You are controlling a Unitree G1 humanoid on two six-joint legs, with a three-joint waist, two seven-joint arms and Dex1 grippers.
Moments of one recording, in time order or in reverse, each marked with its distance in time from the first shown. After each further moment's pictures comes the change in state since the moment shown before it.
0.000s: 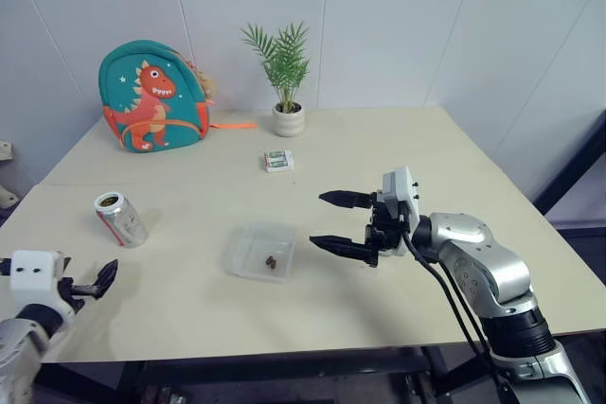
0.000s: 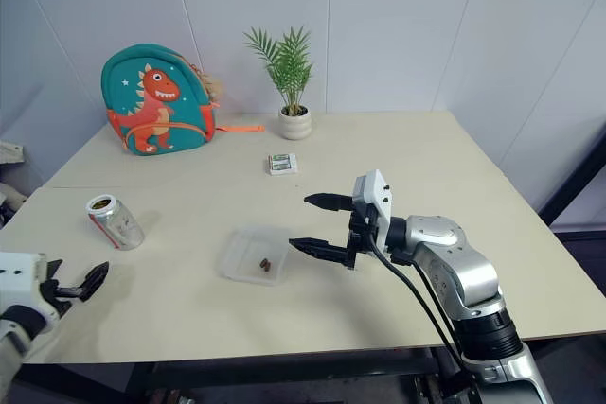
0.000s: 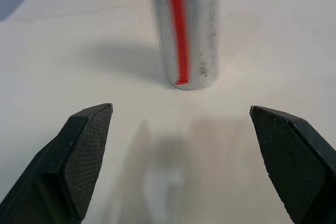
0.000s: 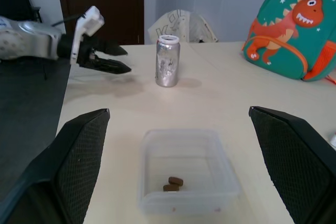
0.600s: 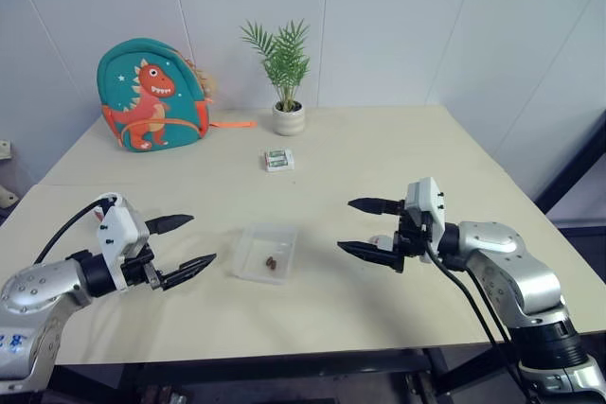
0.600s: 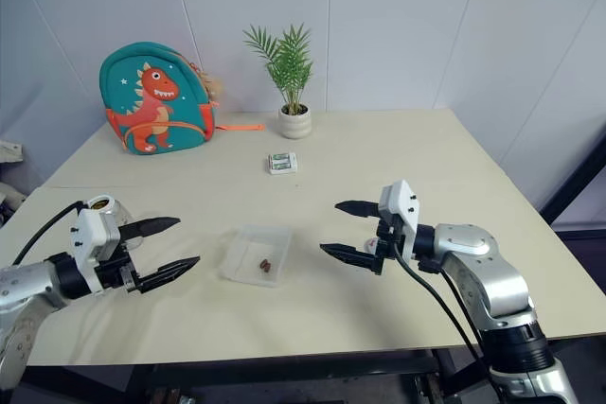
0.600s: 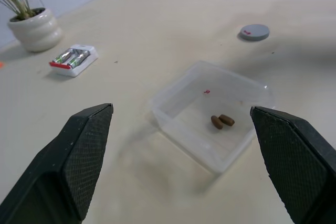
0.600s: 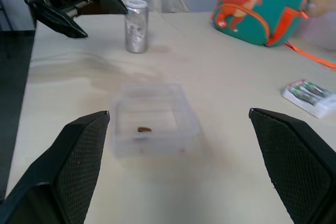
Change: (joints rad) left arm -0.295 0.128 -0.272 -0.030 -0.127 -0.096 -0.505; right arm 0.122 -0.127 -0.079 0.001 -0.047 -0.055 0.004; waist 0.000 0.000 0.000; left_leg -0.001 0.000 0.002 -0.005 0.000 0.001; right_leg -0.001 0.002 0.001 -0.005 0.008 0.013
